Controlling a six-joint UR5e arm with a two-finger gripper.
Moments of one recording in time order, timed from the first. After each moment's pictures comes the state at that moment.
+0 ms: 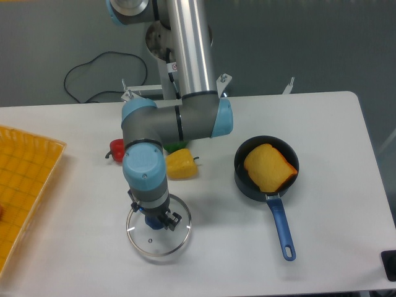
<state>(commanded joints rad) 2.21 -2.08 -1.45 -1.21 1.54 0.91</state>
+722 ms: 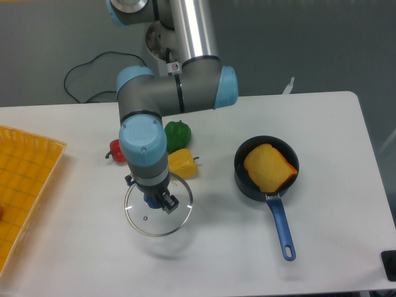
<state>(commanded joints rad) 2.25 -1.97 -1.46 -1.32 1.54 1.14</state>
